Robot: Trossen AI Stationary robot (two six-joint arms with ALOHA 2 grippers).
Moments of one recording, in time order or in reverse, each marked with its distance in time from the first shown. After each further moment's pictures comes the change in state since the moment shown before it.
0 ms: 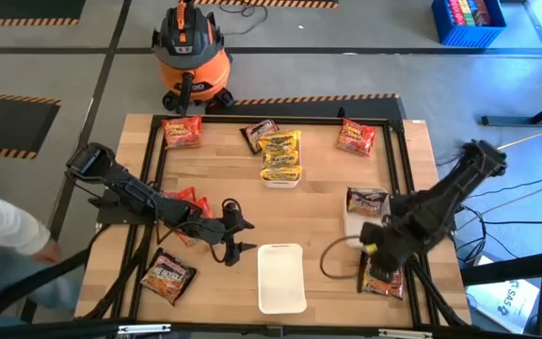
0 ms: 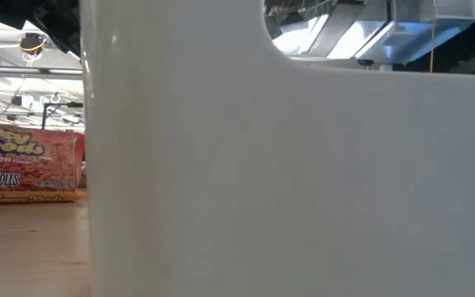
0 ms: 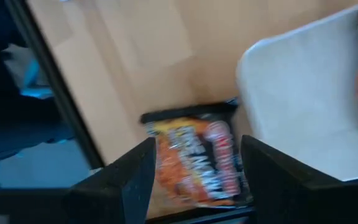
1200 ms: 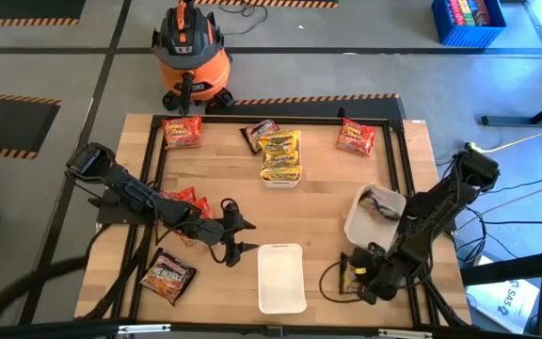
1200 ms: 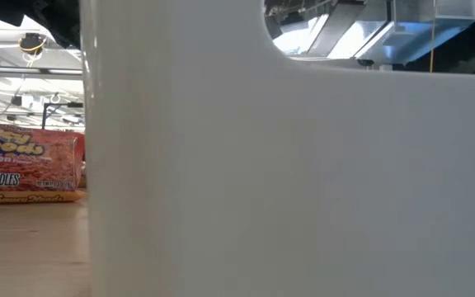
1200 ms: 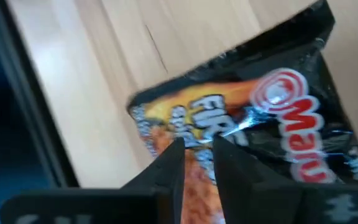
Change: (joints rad) left arm -0.010 0.000 0.001 0.044 -0.028 -0.025; right arm 0.157 0.173 -0.423 0.765 0.181 0.189
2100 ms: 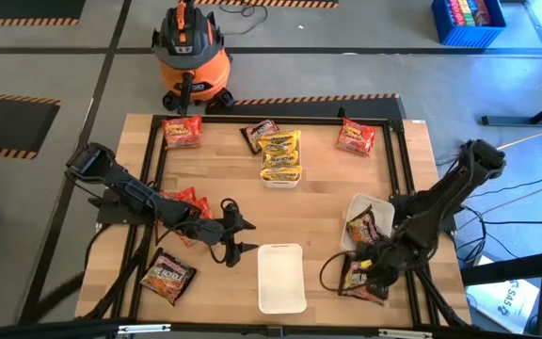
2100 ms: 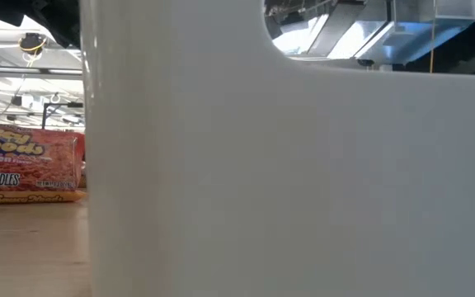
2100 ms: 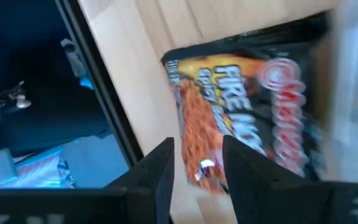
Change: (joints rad) left arm 0.001 0.000 0.000 0.003 0.004 0.000; right arm -0.094 -0.178 0.130 -0.282 -0.269 -0.081
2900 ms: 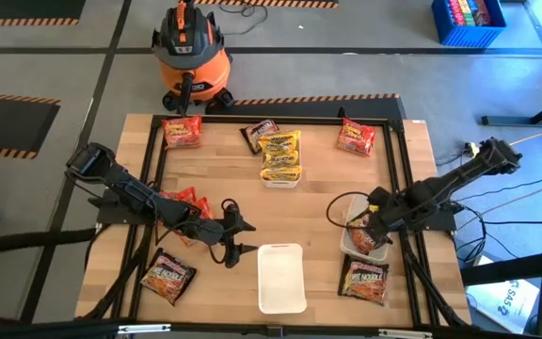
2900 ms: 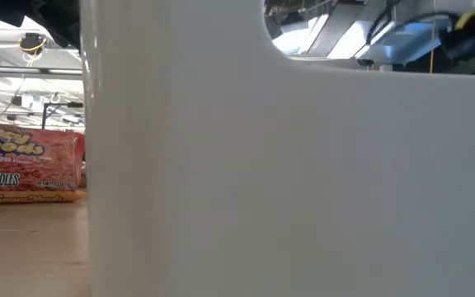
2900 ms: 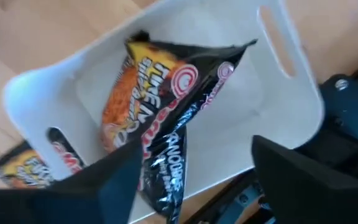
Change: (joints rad) left arm 0.000 0.000 0.000 -0.005 0.027 0.000; right arm -0.332 -0.244 -0.012 -0.604 0.145 0.031
